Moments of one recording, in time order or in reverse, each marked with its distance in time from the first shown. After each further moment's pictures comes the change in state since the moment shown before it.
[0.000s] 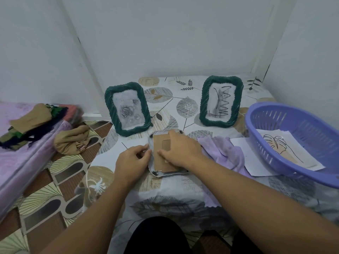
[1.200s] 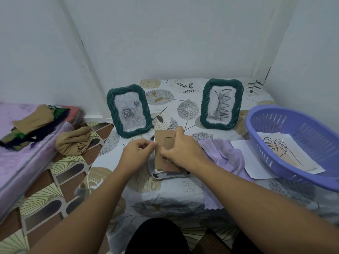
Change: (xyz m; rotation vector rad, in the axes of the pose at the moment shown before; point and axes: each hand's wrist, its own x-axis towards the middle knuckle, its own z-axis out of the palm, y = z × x) left_hand 0.021 0.030 -0.015 -0.239 -0.221 -0.125; right_hand -0.008 0.000 -0.008 0.238 0.095 0.070
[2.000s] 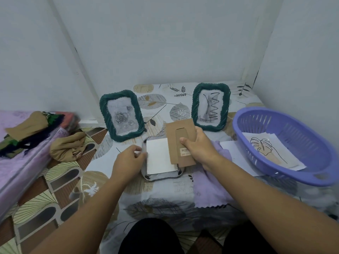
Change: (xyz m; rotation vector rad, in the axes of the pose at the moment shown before) left_hand -0.009 -0.005 0.011 0.310 0.066 -0.110; right_hand -0.007 0.055 -0.037 0.762 0.062 0.240
